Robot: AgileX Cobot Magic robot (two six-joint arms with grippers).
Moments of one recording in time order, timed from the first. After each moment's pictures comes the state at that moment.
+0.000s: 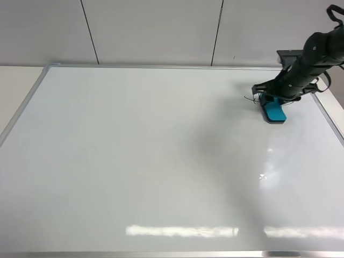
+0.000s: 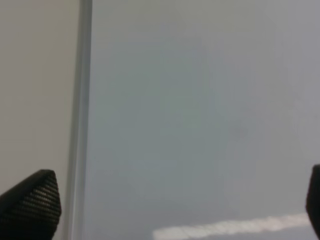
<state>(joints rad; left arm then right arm) -0.05 -0.01 -0.51 0.00 1.06 0.05 -0.01 2.06 -1.27 -0.01 0.40 -0.02</state>
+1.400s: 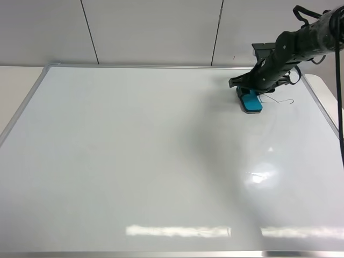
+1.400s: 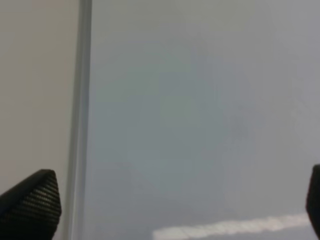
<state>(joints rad) -0.05 -0.01 -0.51 0.00 1.06 0.05 0.13 2.16 -1.41 -0.03 0.36 0.03</state>
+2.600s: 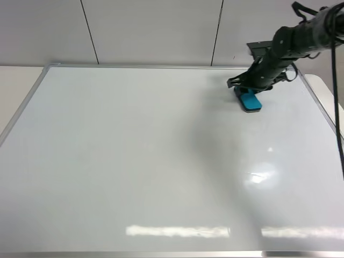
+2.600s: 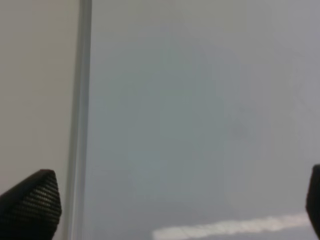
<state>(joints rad) -0.05 -0.01 -0.51 0.00 1.06 0.05 0.18 2.18 -1.46 0.05 0.43 -0.11</state>
